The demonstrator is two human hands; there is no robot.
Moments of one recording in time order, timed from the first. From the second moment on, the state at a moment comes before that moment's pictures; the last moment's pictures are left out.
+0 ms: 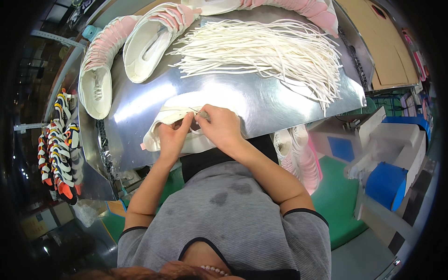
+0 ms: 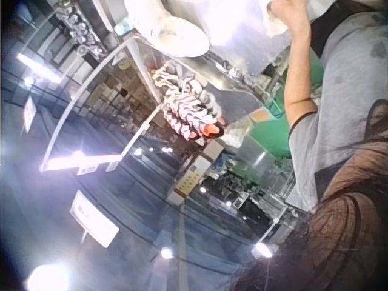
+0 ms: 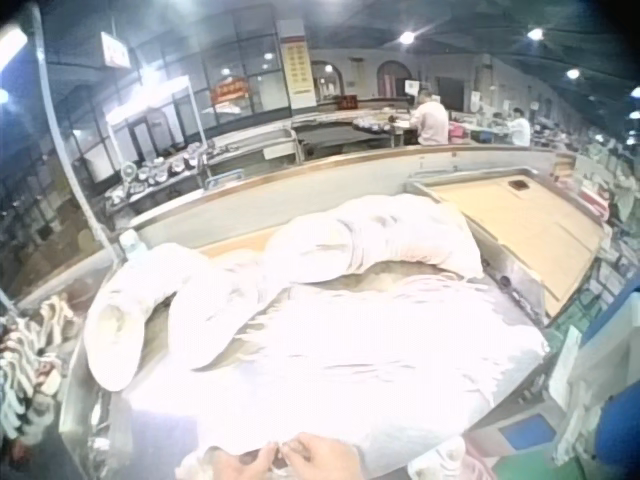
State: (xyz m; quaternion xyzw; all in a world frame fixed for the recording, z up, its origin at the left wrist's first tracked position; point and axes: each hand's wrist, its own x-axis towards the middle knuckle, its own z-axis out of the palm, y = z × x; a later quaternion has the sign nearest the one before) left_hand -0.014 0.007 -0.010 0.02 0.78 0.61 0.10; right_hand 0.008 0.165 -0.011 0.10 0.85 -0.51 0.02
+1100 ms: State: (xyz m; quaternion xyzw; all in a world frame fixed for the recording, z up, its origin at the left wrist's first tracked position) left_hand -0.021 -0.016 -0.016 -0.05 0.73 0.66 0.18; right_hand 0.001 0.184 -0.011 -0.05 0.89 -0.46 -0.03
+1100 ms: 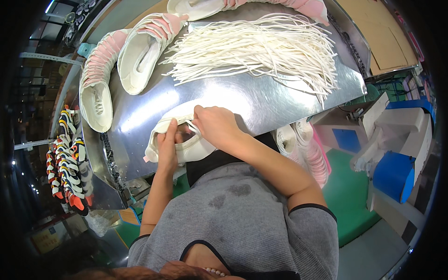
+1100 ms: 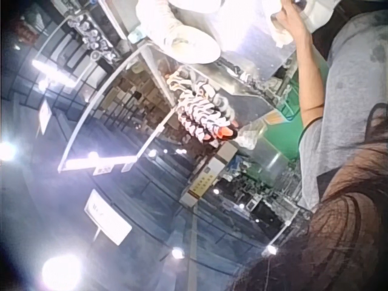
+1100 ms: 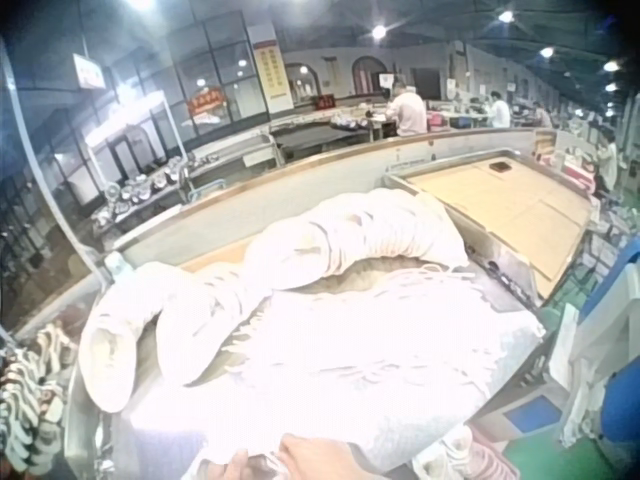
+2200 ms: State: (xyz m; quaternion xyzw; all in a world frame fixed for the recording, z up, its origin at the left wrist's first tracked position) left_hand 0.001 -0.007 0.004 -0.01 0.75 0.63 0.18; right_hand -0.017 0.187 -0.014 -0.02 0.77 -0.64 0.03
